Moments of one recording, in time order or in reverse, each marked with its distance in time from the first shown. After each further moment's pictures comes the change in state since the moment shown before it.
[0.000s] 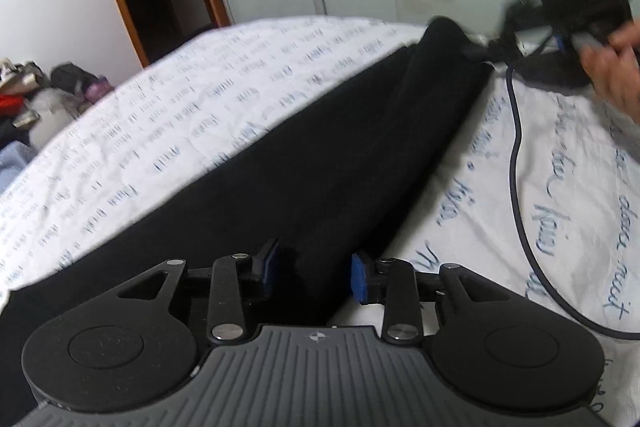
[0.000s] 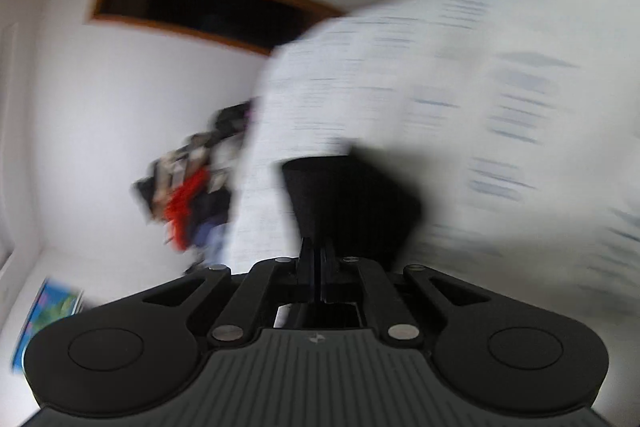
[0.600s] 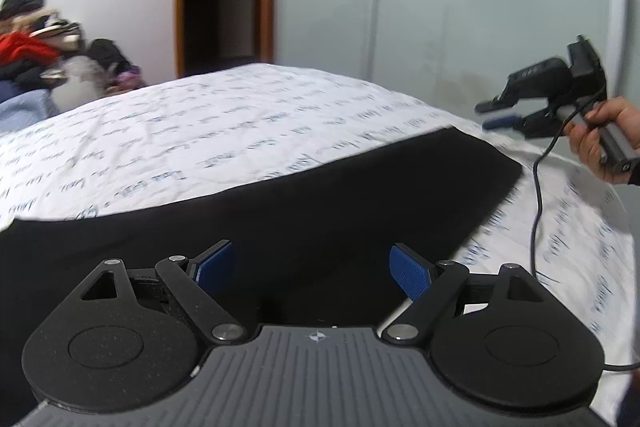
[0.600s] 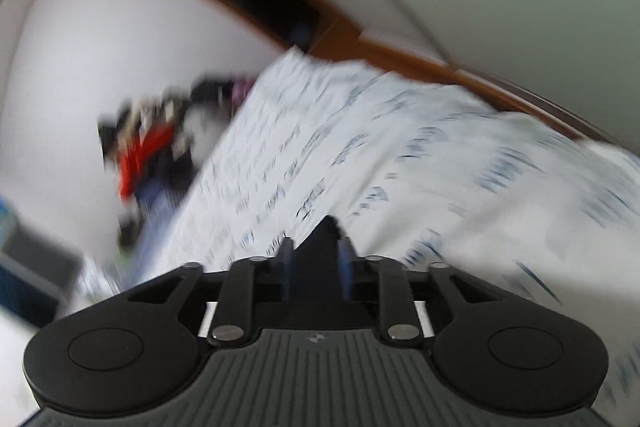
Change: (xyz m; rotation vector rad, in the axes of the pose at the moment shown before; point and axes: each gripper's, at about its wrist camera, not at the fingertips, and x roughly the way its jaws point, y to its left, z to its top) left arm -0.030 0.048 -0.040 -0.314 -0.218 0.004; right arm 0.027 0.065 0.064 -0.427 0.054 -0.135
